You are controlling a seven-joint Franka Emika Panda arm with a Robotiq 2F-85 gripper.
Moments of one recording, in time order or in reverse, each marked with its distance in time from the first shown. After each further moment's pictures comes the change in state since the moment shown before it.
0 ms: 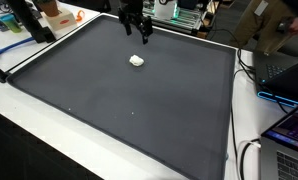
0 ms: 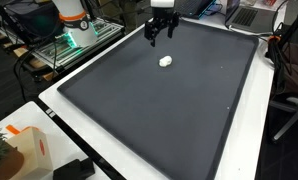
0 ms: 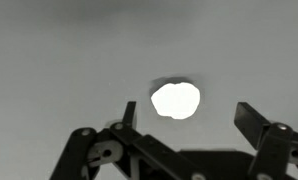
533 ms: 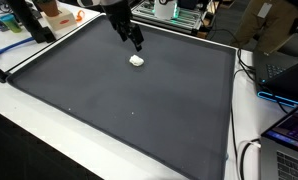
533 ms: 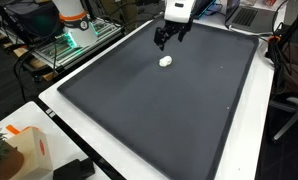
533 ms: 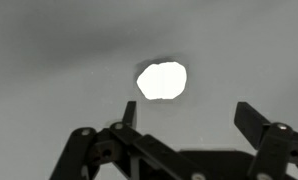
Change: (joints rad) arm -0.042 0.200 -0.017 0.301 0.128 -0.240 -0.025
